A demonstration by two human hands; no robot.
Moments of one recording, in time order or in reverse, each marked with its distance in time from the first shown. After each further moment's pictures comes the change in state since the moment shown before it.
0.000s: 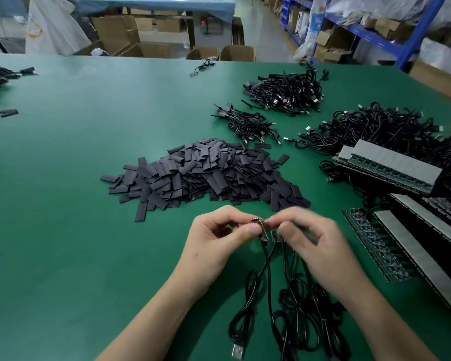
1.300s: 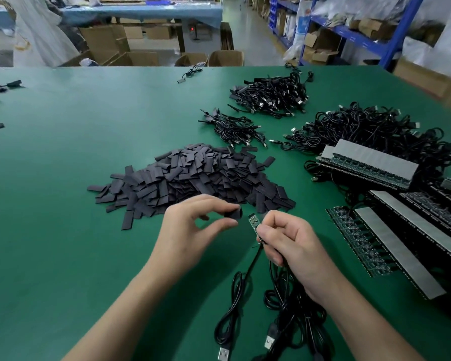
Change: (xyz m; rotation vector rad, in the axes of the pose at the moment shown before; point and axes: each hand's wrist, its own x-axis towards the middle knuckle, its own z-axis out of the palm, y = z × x) left_hand 0.025 0.008 -0.020 0.684 0.017 0.288; right_hand 0.001 -0.003 0.006 0.399 -0.068 0.179
